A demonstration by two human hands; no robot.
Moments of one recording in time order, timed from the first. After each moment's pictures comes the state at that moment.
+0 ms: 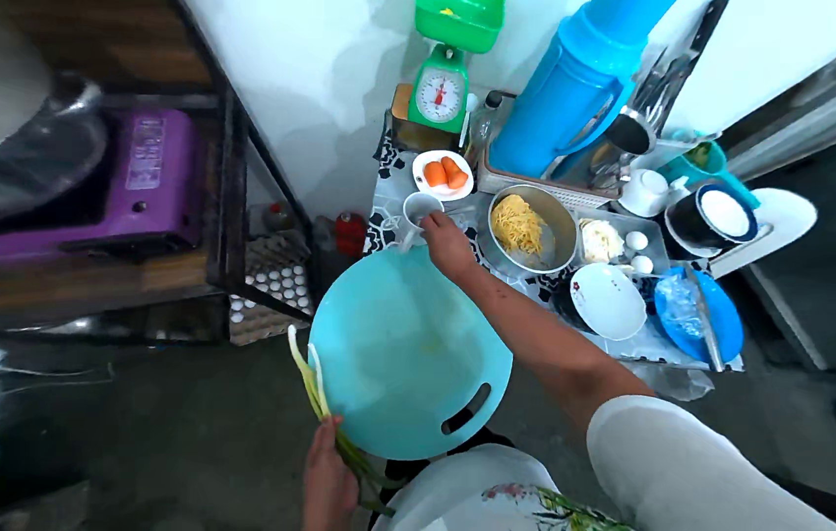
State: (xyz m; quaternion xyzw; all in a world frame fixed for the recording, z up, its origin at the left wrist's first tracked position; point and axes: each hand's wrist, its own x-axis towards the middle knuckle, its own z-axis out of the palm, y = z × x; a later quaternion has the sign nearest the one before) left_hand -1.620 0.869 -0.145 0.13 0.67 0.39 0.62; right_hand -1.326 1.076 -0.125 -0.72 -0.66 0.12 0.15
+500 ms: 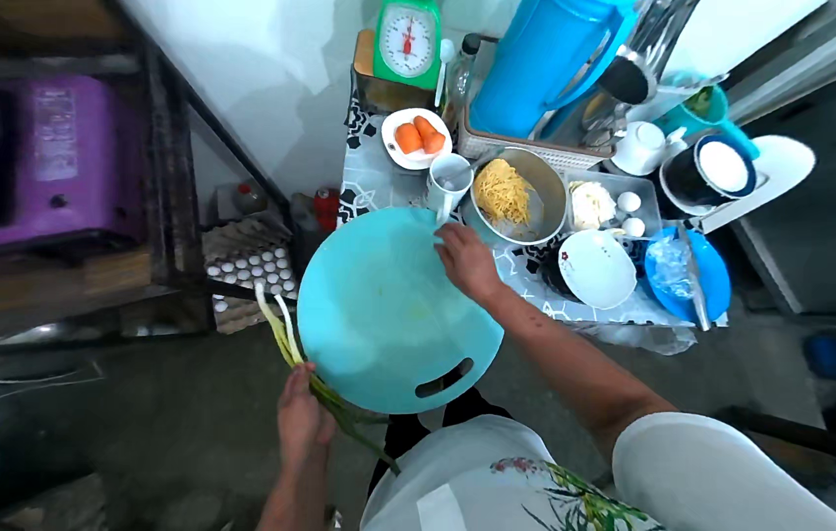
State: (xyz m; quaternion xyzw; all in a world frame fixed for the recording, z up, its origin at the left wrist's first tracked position) left_hand -1.599 0.930 -0.144 0.19 0.68 0.39 0.59; right_hand -1.291 0.979 -0.140 -0.72 -0.65 0.09 0.21
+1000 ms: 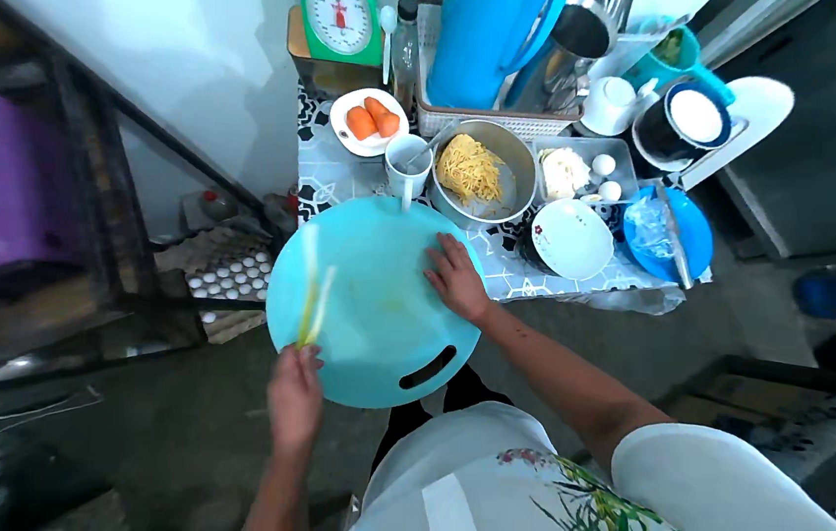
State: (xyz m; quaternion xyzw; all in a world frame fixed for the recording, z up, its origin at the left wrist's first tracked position) left_hand -1.589 0.940 -0.133 0.71 0.59 0.16 0.35; right_hand -1.278 0.906 -0.204 -0.74 -0.62 0.12 0.23
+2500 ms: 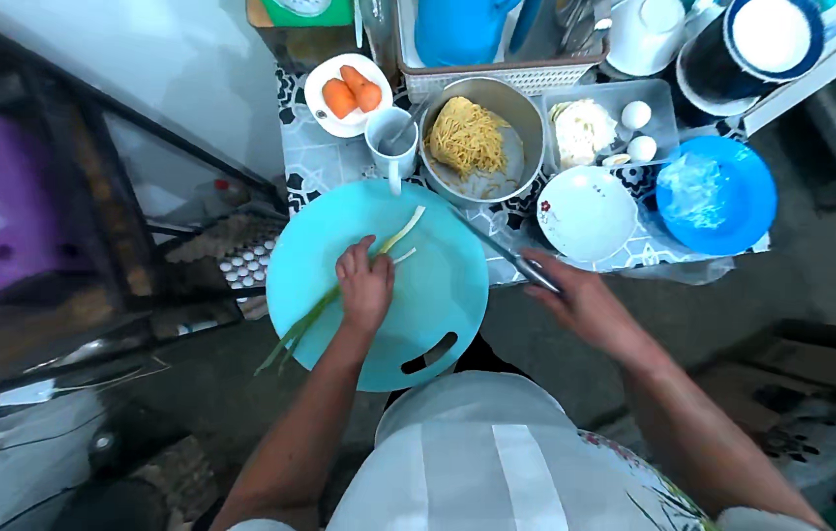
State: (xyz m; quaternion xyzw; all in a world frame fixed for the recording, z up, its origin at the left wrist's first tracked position) left_hand -1.455 1.000 -0.190 0.90 0.38 0.13 0.17; right_hand -1.201 0.800 -0.067 -0.79 -0.50 0.32 0.17
